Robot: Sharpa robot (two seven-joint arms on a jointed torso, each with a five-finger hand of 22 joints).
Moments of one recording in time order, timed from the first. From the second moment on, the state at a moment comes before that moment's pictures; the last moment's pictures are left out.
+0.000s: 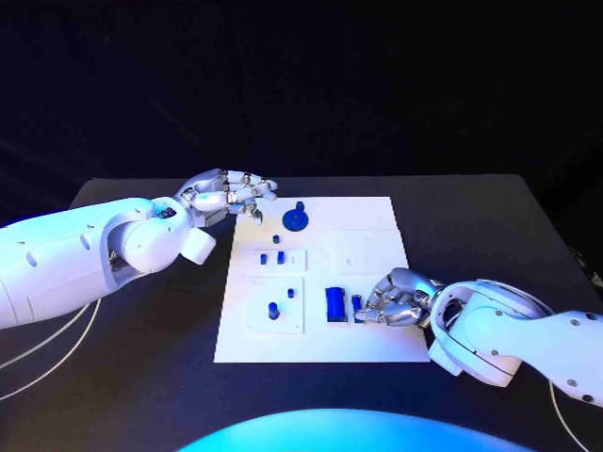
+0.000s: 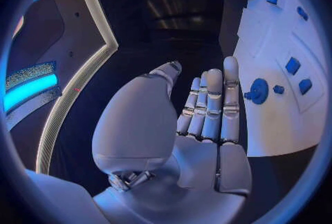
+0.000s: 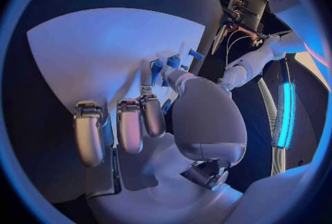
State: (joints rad) left arm 1.16 -0.91 -0.02 1.43 -0.13 0.04 0.25; left_hand 1.43 -0.17 0.31 0.26 0.26 0.77 0.20 0.33 0.28 0.88 0.15 0.44 0.23 0.98 0.08 1.19 0.55 0.17 0.98 0.17 0.75 0.69; right arm 1.09 -0.91 -0.19 1.82 -1.05 -0.35 -0.48; right_hand 1.10 -0.20 0.51 0.16 0.11 0.99 0.06 0.49 0.56 1.47 -0.01 1.38 1.31 1.46 -0.07 1.52 1.31 0.01 1.46 0.03 1.57 1.31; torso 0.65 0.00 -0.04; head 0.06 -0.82
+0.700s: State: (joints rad) left arm 1.16 -0.91 -0.02 1.43 -0.13 0.04 0.25; left_hand 1.43 -0.17 0.31 0.26 0.26 0.77 0.20 0.33 0.28 0.88 0.15 0.44 0.23 0.98 0.08 1.19 0.54 0.17 0.98 0.17 0.75 0.69; right arm 1.10 -0.89 -0.19 1.78 -1.11 -0.34 -0.47; right_hand 1.15 -0.20 0.52 0.11 0.06 1.01 0.05 0.49 0.56 1.46 -0.02 1.39 1.31 1.46 -0.08 1.52 1.31 0.01 1.47 0.03 1.57 1.31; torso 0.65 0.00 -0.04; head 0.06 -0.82
